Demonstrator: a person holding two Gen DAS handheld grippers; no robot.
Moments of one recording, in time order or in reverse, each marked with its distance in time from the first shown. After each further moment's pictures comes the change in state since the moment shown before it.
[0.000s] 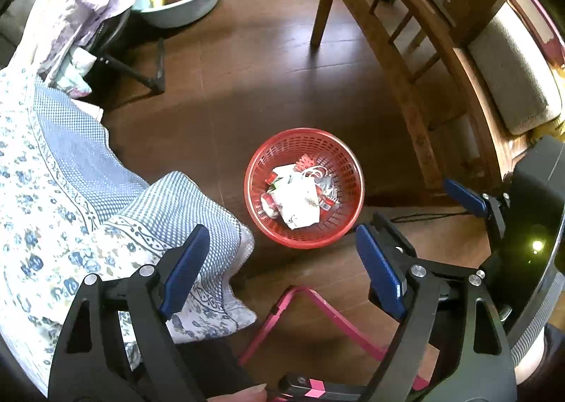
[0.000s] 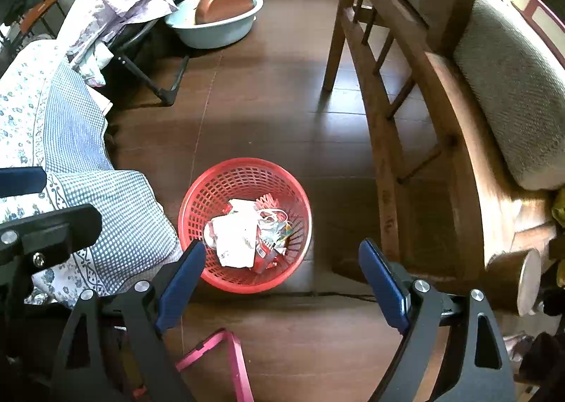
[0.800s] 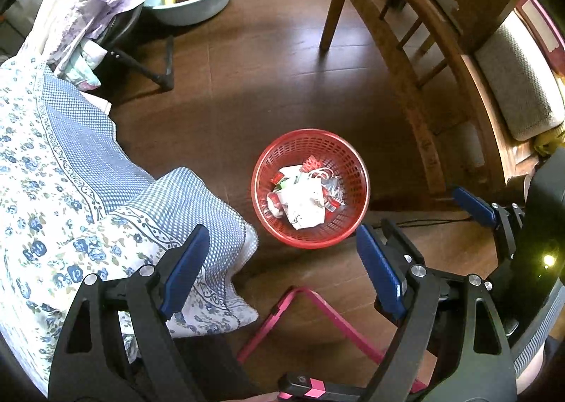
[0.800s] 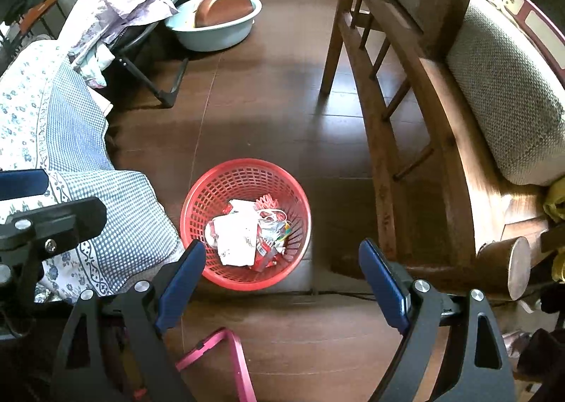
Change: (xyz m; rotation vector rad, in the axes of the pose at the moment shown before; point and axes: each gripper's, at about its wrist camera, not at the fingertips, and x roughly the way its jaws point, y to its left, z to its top) left arm -0.003 0.006 -0.004 -0.028 -0.010 0.014; right arm -0.009 0.004 -0.003 -0.015 -0.014 -0.012
